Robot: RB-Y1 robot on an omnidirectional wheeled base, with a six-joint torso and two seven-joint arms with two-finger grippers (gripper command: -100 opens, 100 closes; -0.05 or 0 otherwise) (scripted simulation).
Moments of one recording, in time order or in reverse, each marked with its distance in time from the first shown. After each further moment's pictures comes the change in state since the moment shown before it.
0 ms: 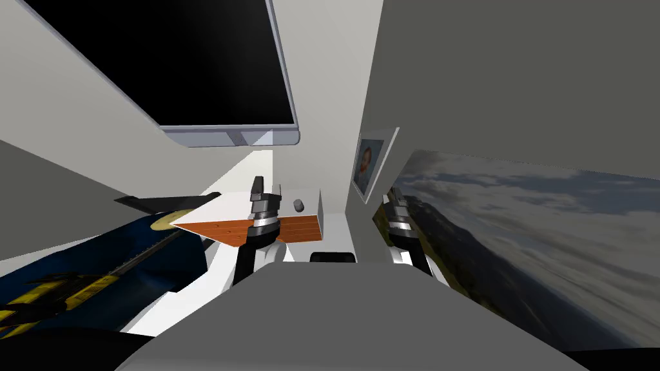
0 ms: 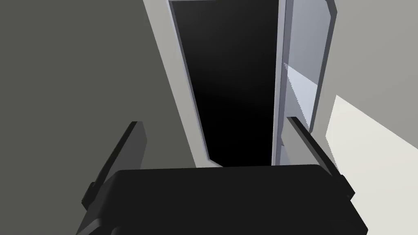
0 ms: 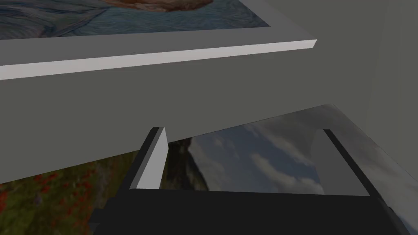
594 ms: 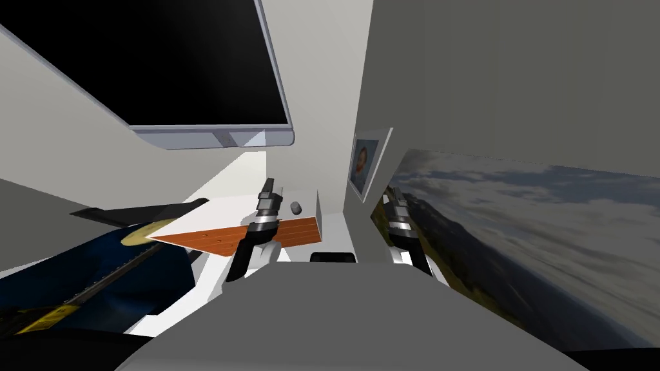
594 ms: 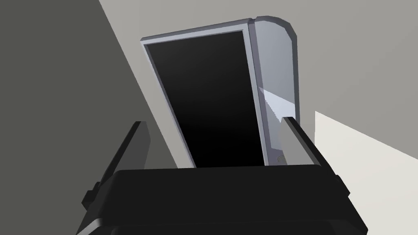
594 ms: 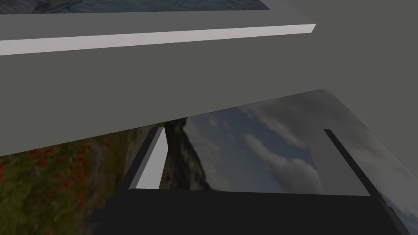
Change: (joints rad) left arm -0.025 0.101 0.050 0.020 0.007 0.132 -0.055; right arm 0.000 0.000 0.000 0.000 0.000 0.000 0.000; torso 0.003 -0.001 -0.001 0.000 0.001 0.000
